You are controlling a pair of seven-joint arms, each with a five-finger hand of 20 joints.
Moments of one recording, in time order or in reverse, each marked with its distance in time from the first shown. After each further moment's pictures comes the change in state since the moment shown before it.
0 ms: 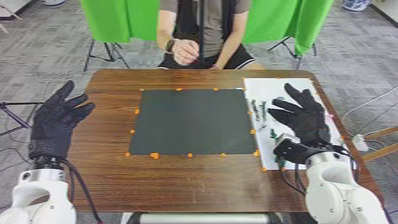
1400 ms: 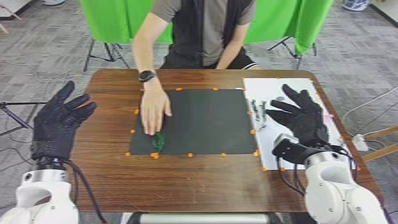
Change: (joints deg) left arm -0.1 0.1 1.1 0.2 -3.8 0.0 1.8; right arm 0.2 0.0 -0.3 0.0 -0.2 0.0 0.9
